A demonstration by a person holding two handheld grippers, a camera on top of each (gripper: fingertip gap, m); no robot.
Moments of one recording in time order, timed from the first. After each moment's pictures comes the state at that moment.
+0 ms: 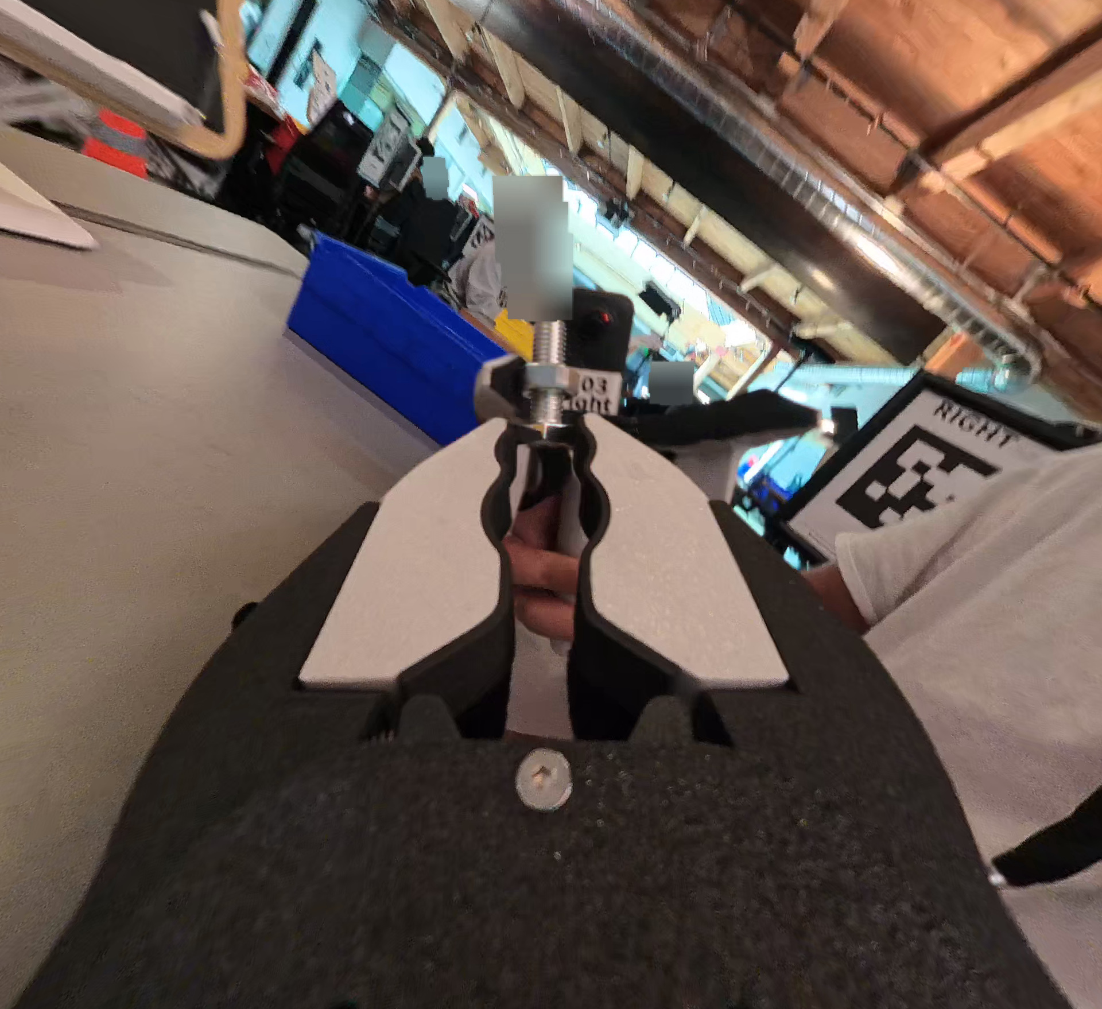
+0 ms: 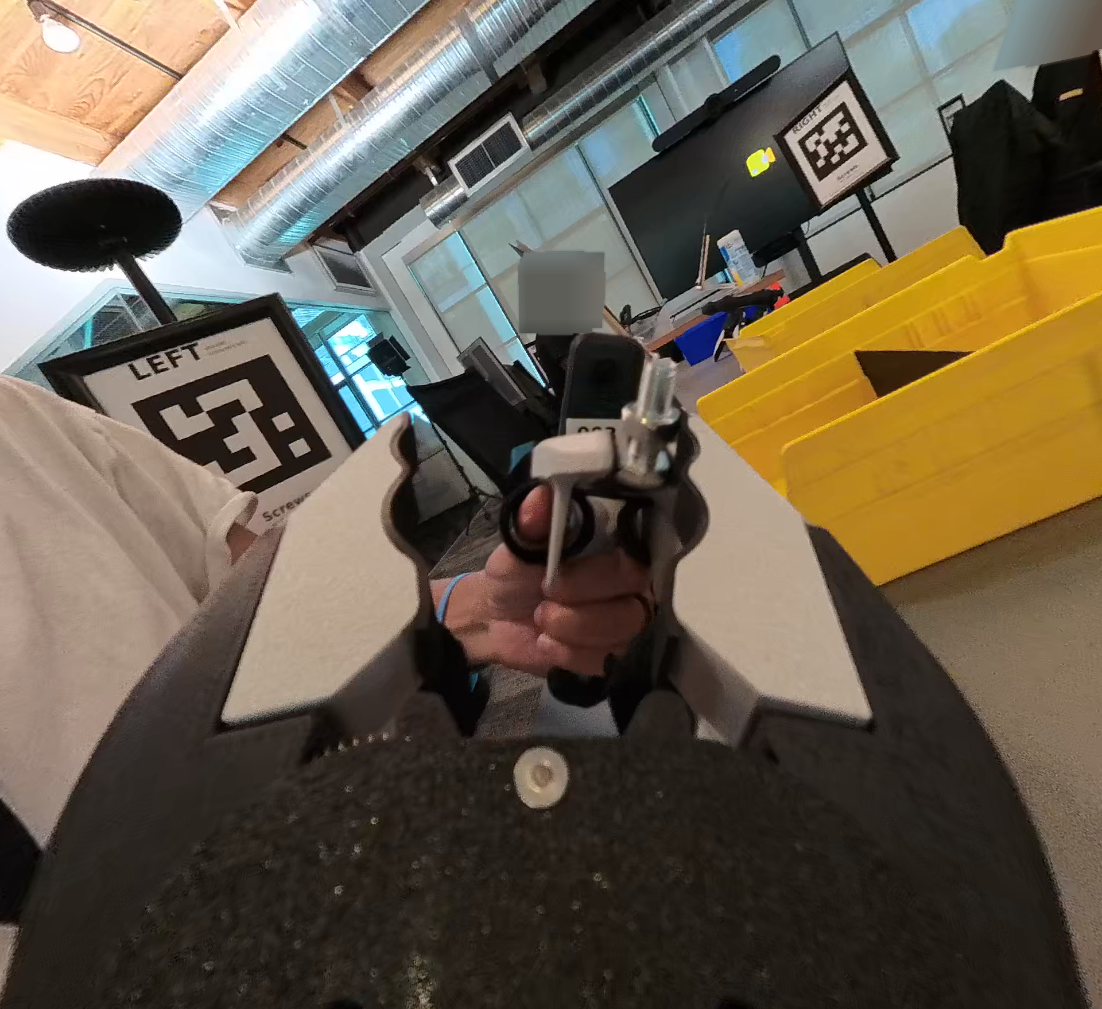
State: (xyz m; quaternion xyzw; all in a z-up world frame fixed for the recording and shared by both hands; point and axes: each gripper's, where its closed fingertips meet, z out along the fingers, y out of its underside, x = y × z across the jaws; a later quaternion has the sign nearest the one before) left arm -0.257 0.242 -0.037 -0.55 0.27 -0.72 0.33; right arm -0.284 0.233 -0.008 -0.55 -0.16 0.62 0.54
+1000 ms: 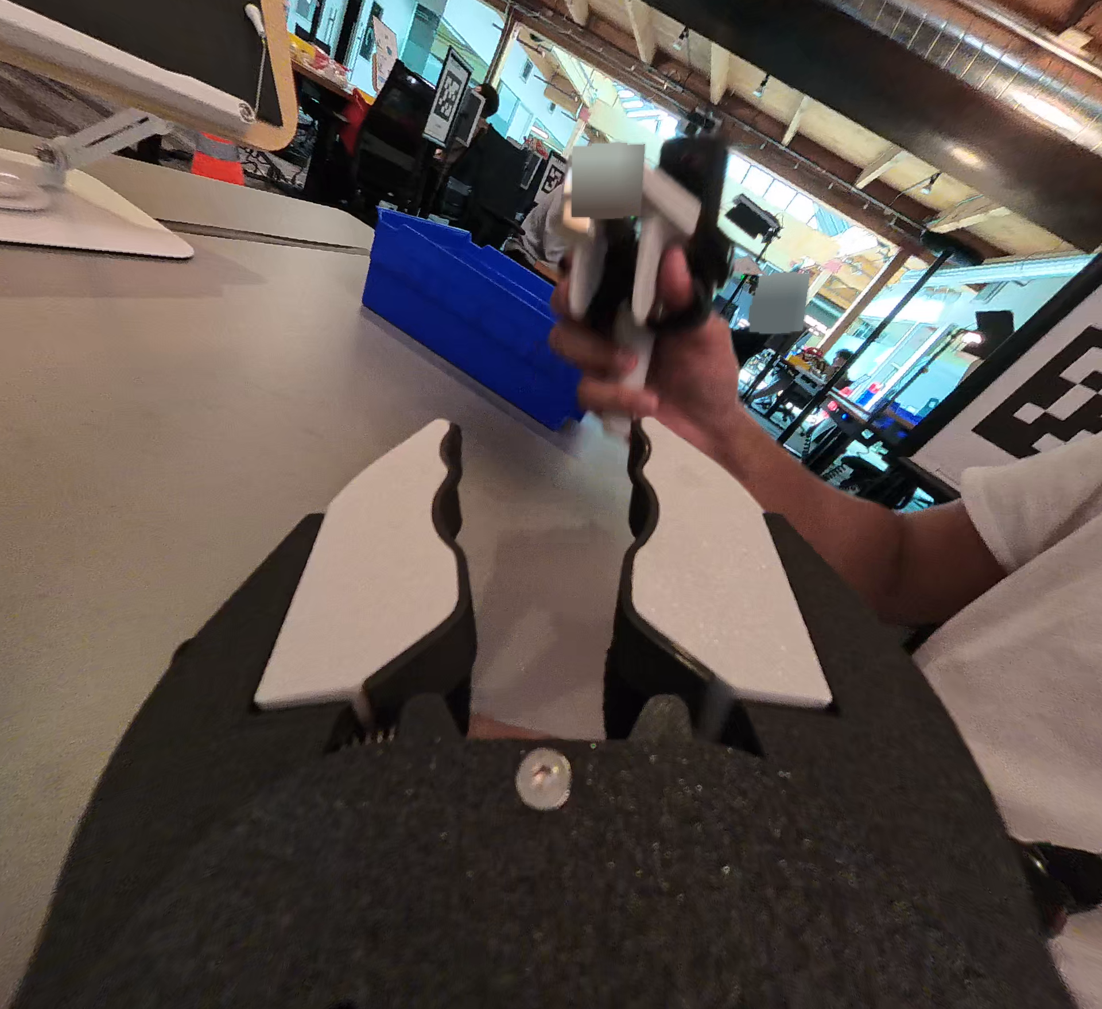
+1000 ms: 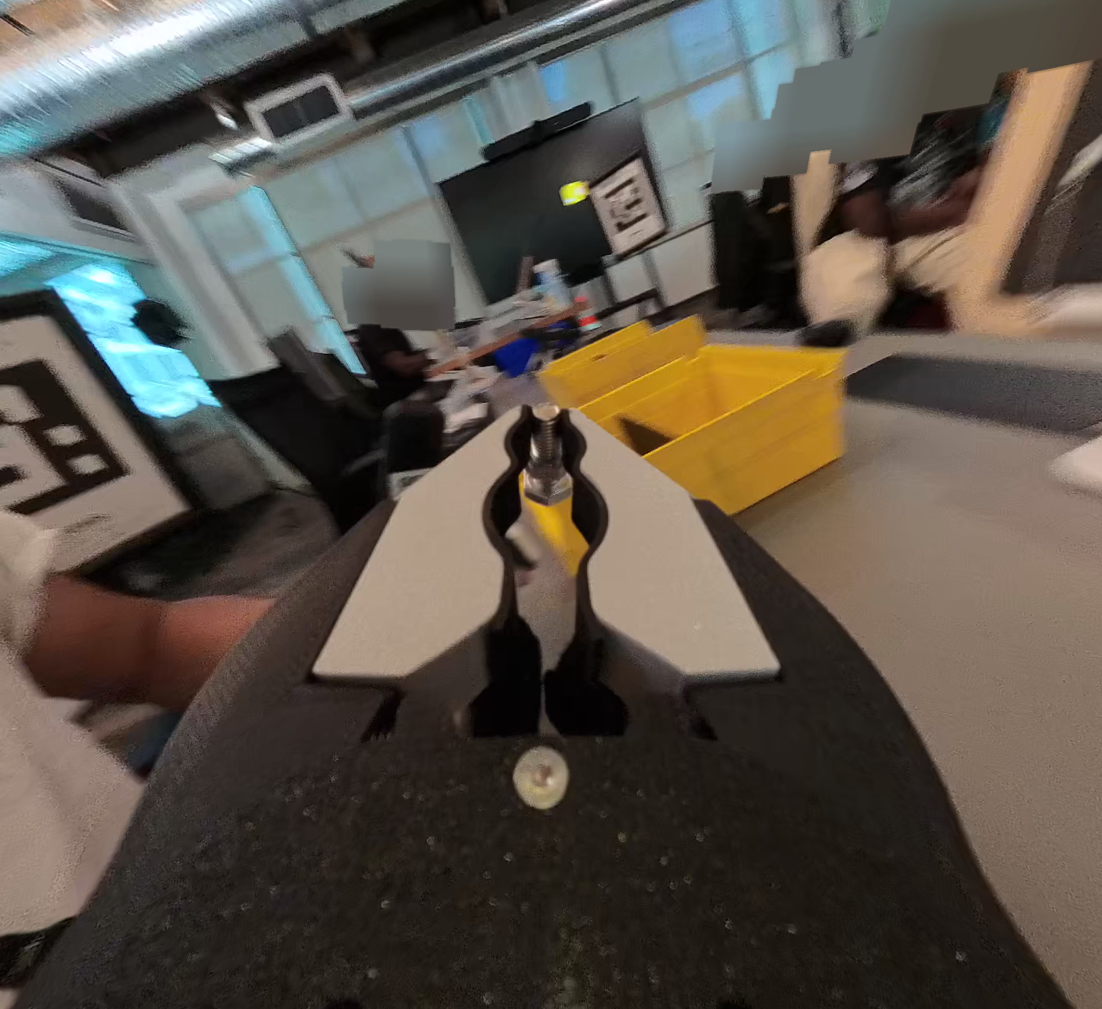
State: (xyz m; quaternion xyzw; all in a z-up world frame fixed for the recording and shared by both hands) left arm -0.249 0.235 -0.055 -0.59 0.35 -0.63 0.37; right arm -0.168 0.264 0.030 -0.62 -0.15 0.46 0.62
